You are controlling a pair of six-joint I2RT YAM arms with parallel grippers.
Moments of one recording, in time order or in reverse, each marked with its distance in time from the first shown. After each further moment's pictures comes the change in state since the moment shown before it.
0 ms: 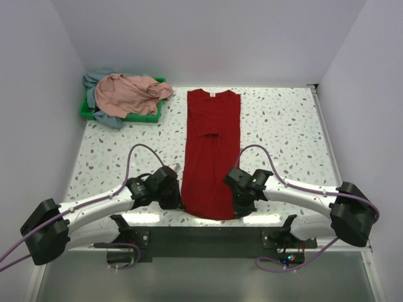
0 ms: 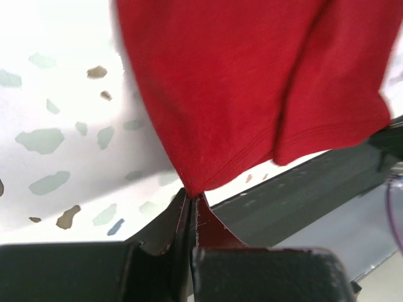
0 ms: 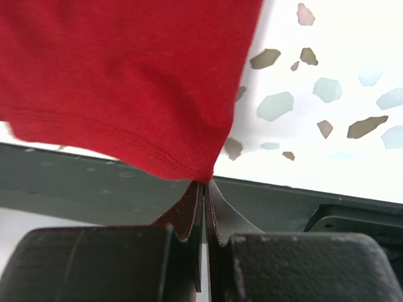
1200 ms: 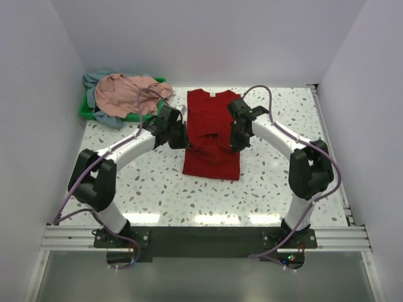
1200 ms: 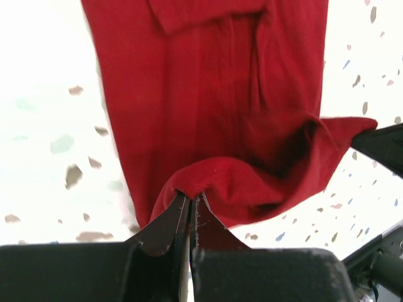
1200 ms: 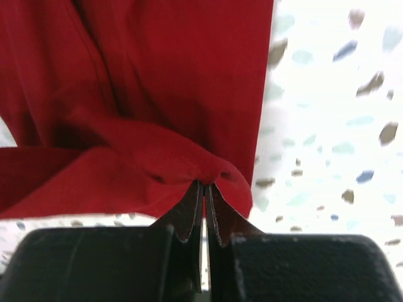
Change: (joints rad) left arm 0.378 0.561 0.669 0.045 0.042 0.377; right arm -0.486 0.489 0.721 -0.076 0.113 -0.324
